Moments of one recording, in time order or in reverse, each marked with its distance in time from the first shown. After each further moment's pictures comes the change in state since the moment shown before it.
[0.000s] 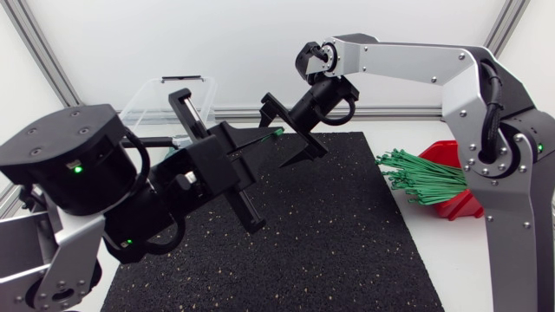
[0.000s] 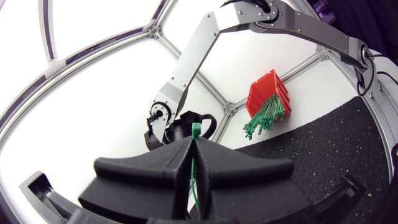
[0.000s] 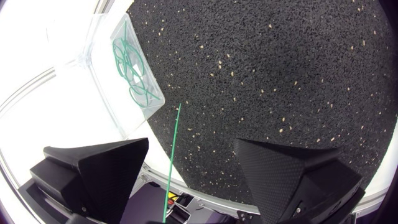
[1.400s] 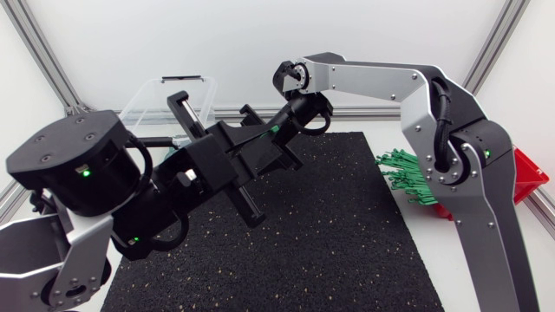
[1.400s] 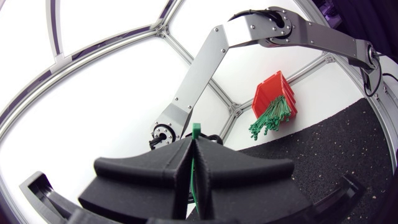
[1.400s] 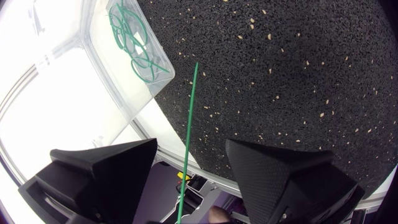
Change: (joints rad) left arm 0.024 0.037 -0.021 0.093 0.000 -0.023; right arm 0.070 0.118 0.084 -0.010 -0.159 0.047
